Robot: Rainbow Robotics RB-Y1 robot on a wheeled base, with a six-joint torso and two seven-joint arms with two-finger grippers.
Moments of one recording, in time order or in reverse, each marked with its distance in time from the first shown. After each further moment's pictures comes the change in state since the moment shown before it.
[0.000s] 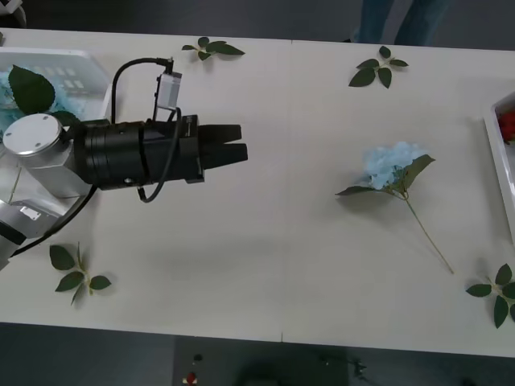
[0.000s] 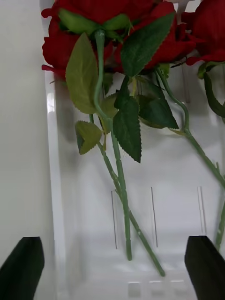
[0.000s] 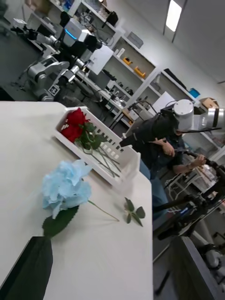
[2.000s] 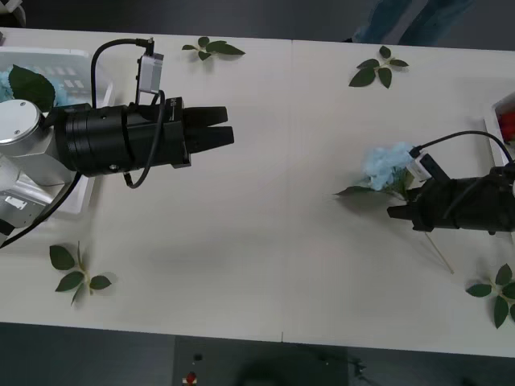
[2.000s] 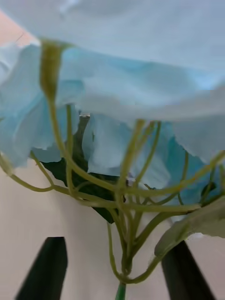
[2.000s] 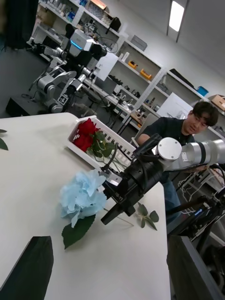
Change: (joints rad) right arm -0.221 0.447 0.173 -0.180 0.305 0.060 0.434; left arm -0.005 0.002 0.082 0.002 -0.041 0.032 0.000
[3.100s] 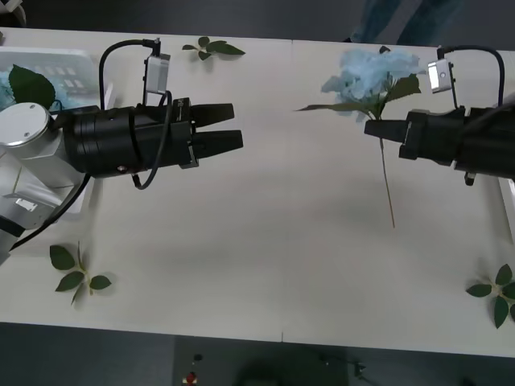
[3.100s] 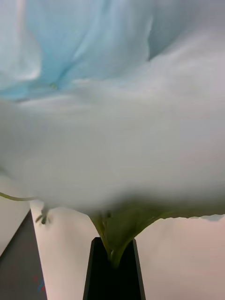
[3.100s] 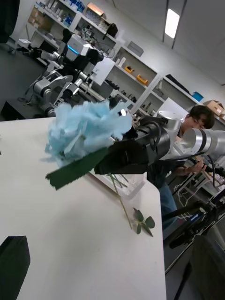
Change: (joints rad) right arm -0.075 -0.052 -0.109 -0.184 -0.701 0.109 -0.005; left arm 0.000 -0.038 0.000 0.001 0.000 -0.002 0.000
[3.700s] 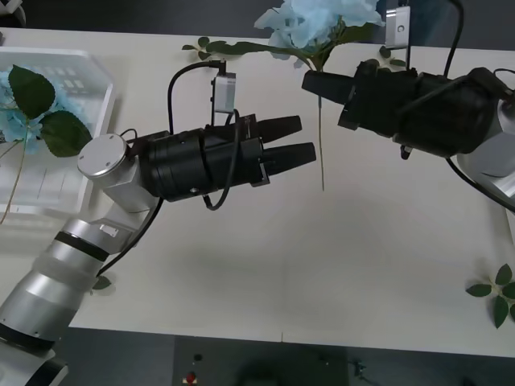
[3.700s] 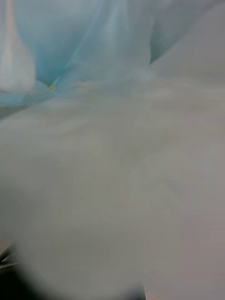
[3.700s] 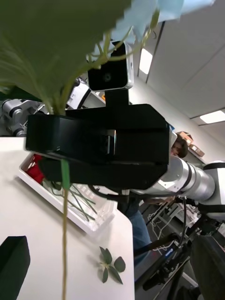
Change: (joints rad) right arm -0.016 0.229 -0.117 -0.193 0.099 -0.123 0.067; left arm 0.043 -0.328 0.028 0.007 -0.140 0.000 0.000
